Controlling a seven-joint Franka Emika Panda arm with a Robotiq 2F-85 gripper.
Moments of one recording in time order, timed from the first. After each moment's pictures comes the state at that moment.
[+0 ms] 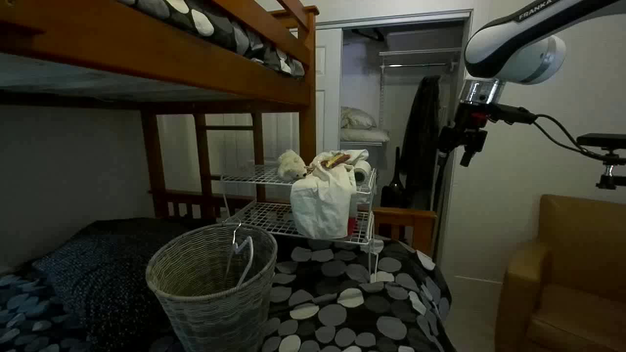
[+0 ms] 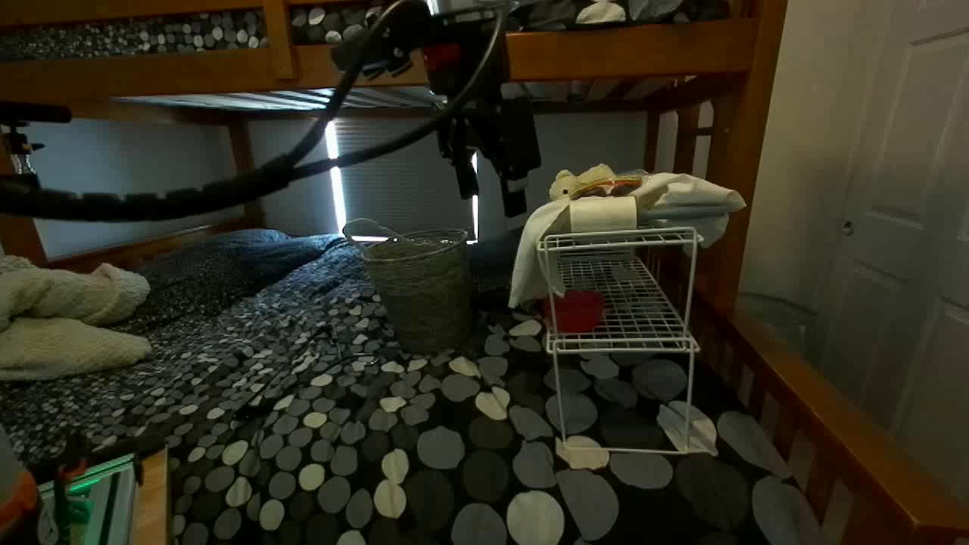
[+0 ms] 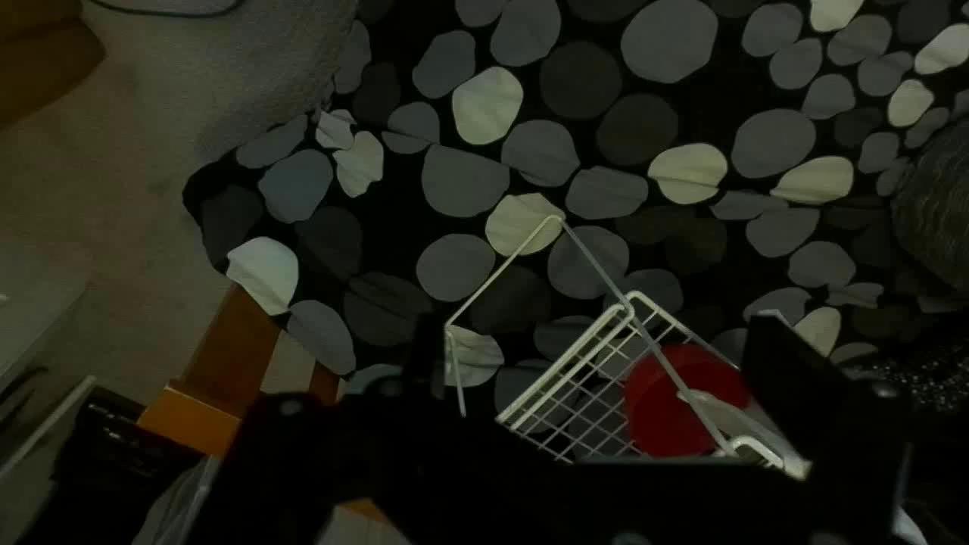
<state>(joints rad) -0.09 -0.41 -0.24 -2.24 0.02 2.06 -0.24</state>
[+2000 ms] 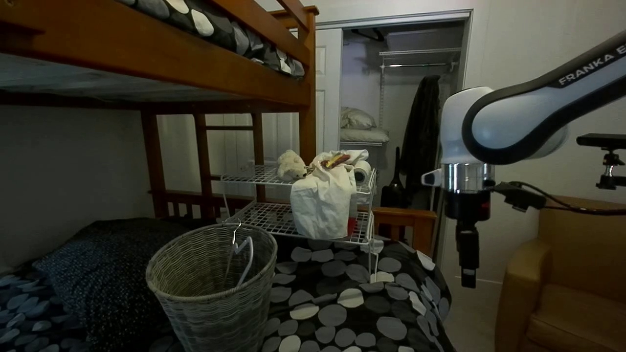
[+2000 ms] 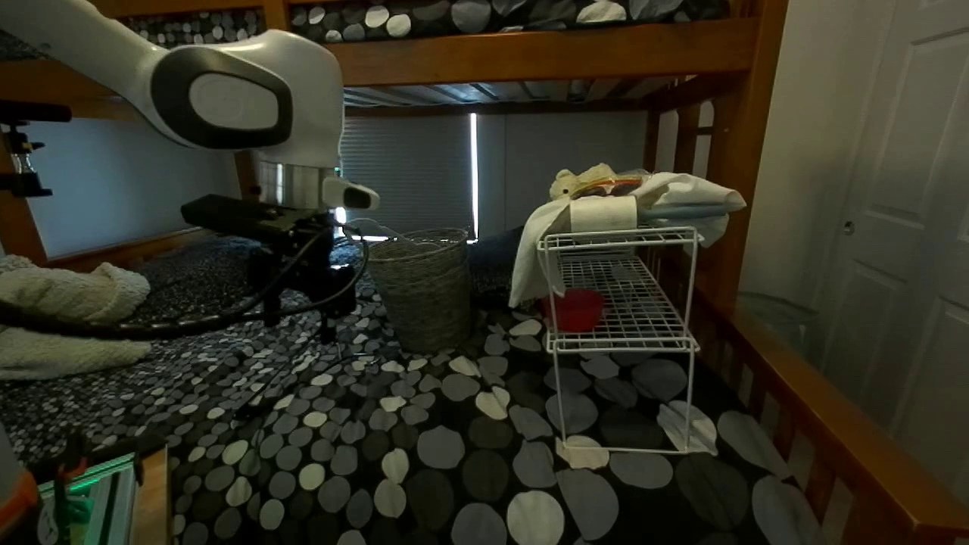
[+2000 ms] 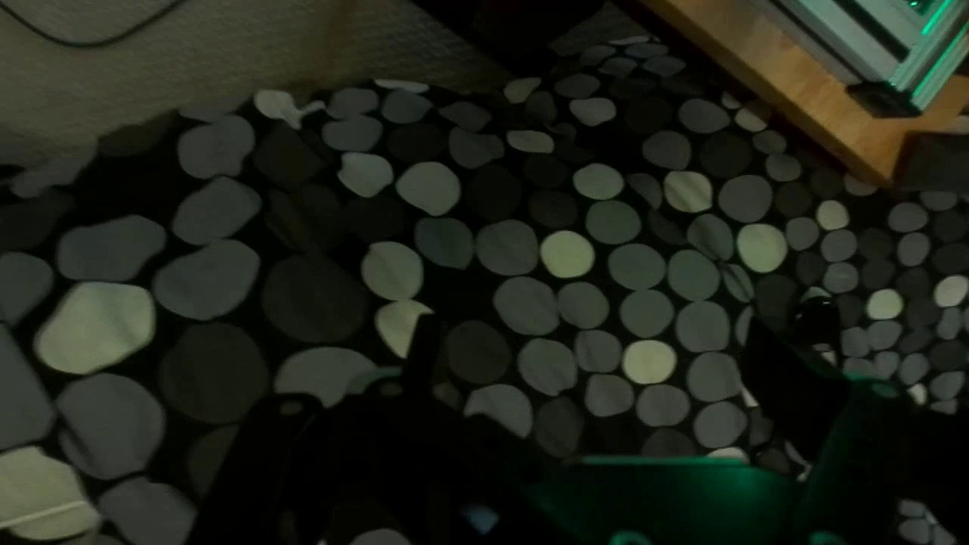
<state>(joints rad) 0.17 -0.61 -0.05 -2.78 0.02 2.05 -0.48</state>
